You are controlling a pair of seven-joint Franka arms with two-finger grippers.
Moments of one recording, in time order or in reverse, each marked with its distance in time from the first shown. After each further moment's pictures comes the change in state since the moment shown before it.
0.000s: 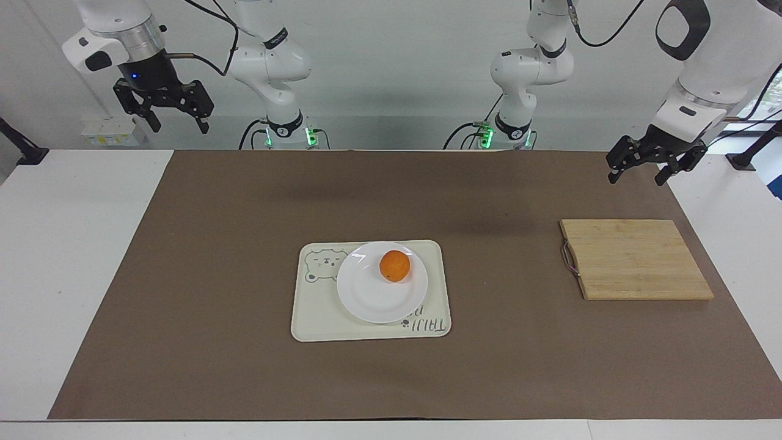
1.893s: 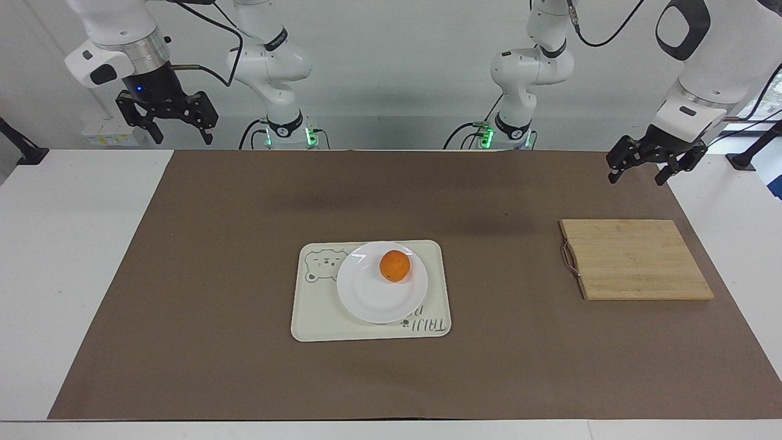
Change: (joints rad) left arm 0.000 0.000 0.000 0.000 0.000 0.000 0.000; right arm 0.007 0.039 0.015 0.047 0.000 0.000 -0.009
